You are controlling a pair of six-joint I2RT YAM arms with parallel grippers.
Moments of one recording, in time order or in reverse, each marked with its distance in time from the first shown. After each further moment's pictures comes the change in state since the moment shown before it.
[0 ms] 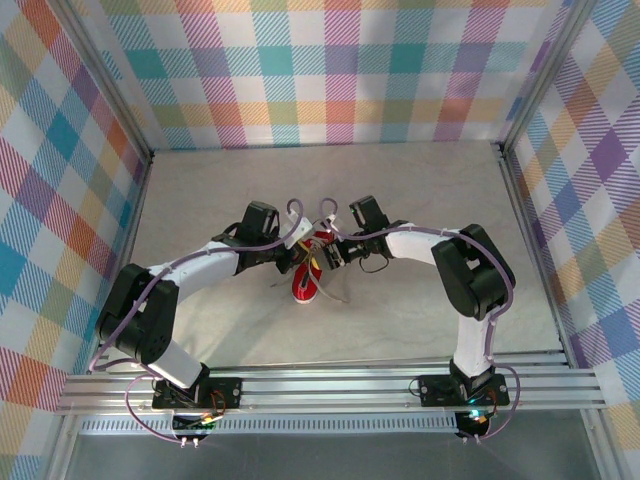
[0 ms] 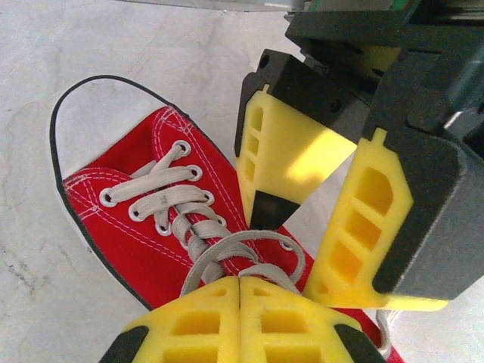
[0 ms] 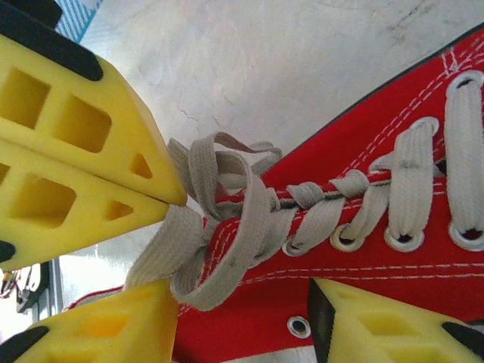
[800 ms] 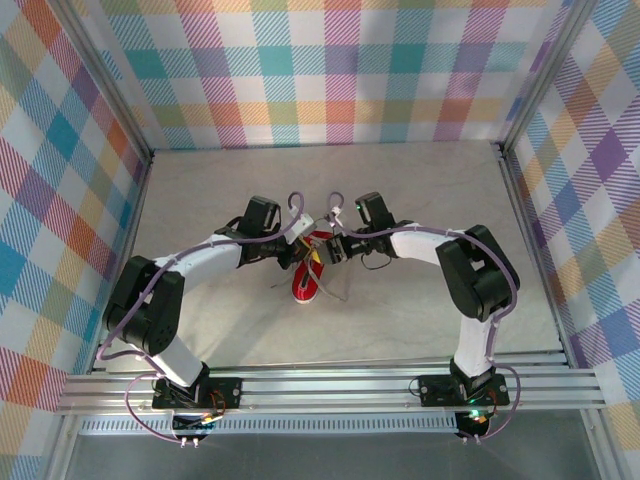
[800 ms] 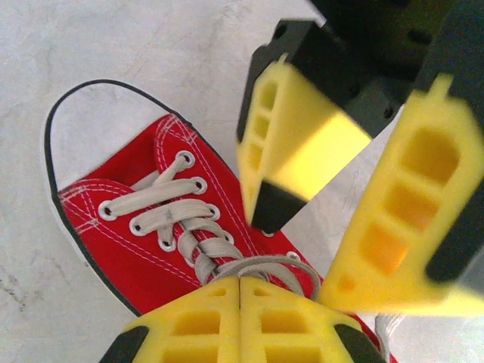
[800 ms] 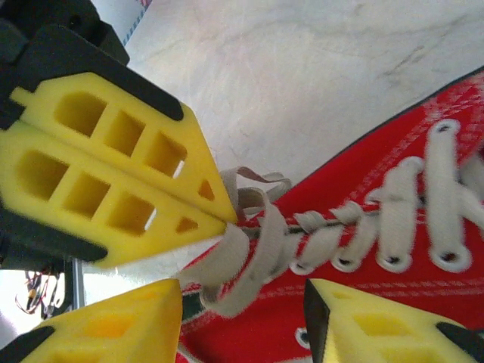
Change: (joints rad) left arm 0.016 0.061 0.064 -0.035 0.040 -0.008; right arm -0.038 -0.032 -0.031 0.080 -0.046 0.073
